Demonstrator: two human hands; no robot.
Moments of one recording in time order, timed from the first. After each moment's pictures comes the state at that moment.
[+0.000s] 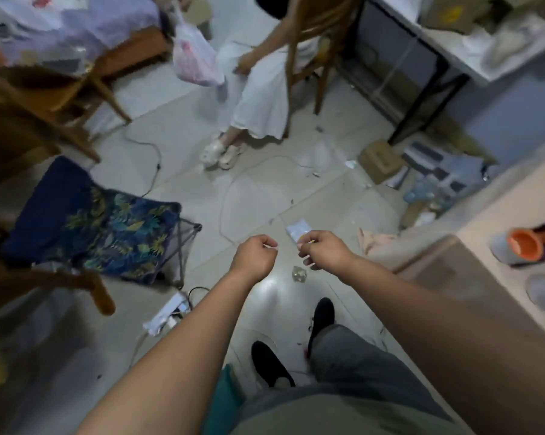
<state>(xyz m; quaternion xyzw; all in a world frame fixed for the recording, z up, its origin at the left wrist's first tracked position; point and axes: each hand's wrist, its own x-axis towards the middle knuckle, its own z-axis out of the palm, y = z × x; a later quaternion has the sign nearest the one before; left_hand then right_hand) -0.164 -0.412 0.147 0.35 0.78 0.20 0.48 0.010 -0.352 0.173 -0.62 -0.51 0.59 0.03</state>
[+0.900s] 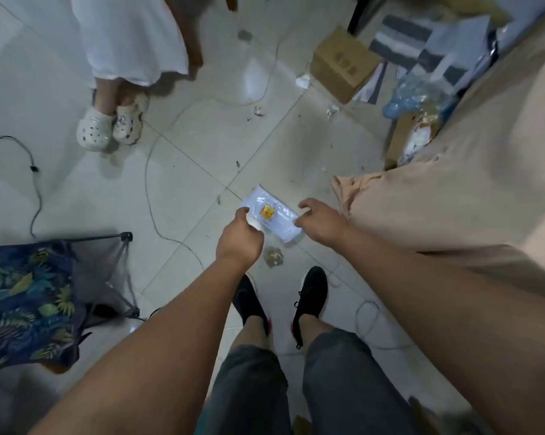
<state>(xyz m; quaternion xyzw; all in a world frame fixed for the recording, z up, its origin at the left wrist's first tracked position) -0.071 -0.172 -0.123 0.40 0.78 0.02 0.48 0.114 -0.133 -0.112 -0.70 -0.42 0.57 -0.03</state>
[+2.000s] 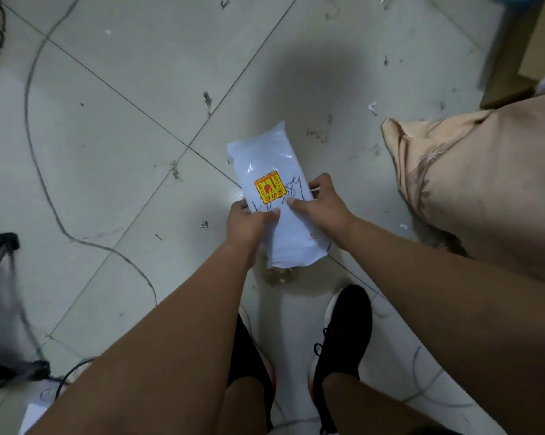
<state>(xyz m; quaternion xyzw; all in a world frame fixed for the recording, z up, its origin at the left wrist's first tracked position) -0.071 -0.157 -0.563 0.08 0.74 0.22 0.63 0.089 -0.133 -0.560 -0.73 -0.34 0.59 0.06</state>
